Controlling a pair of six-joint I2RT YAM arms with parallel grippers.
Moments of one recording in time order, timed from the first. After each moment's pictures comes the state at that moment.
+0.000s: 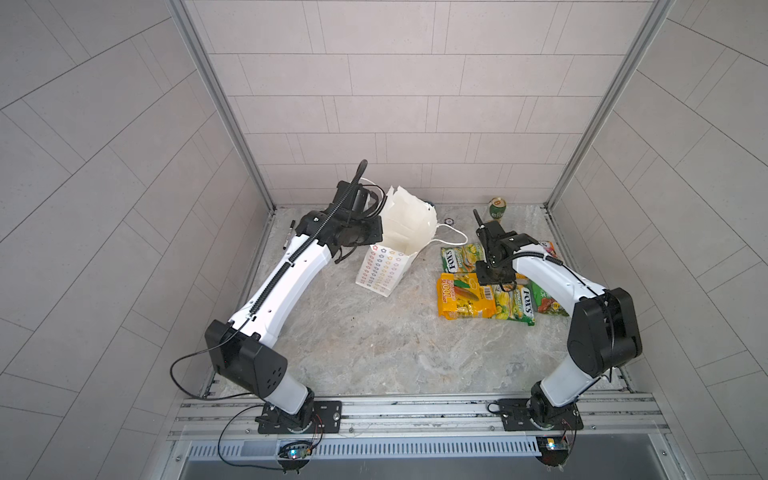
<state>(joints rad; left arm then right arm) -0.42 1.56 1.68 -0.92 0.07 -0.47 0.26 1.63 1.31 -0.96 0.19 0.28</state>
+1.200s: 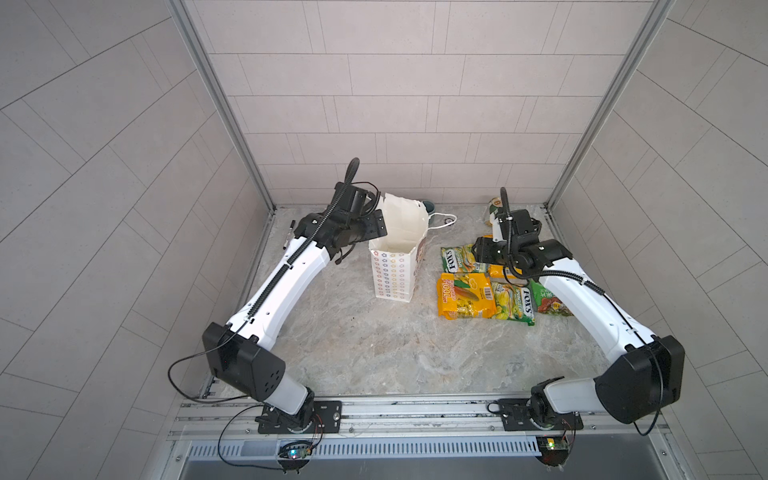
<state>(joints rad) -0.42 1.52 1.67 -0.89 -0.12 -0.53 0.26 1.37 1.26 -0.69 0.01 0.37</state>
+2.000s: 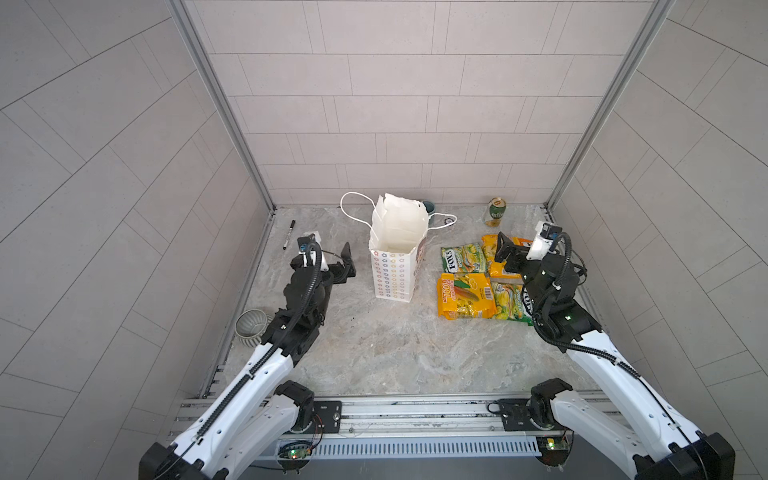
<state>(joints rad) -0.41 0.81 0.54 0.16 -0.44 -0.19 0.26 0.85 0.67 0.11 0.36 0.24</state>
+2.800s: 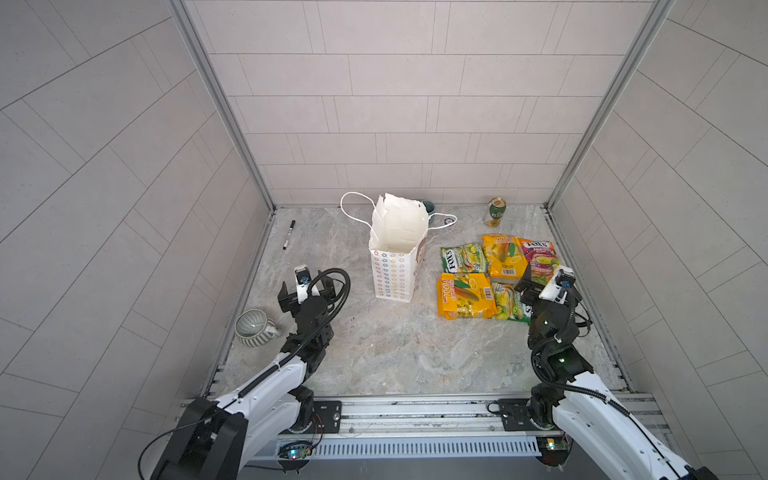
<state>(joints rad) -0.32 0.99 0.20 0.63 -0.81 -0.01 0.26 0.60 0.22 0.39 0.73 0.05</state>
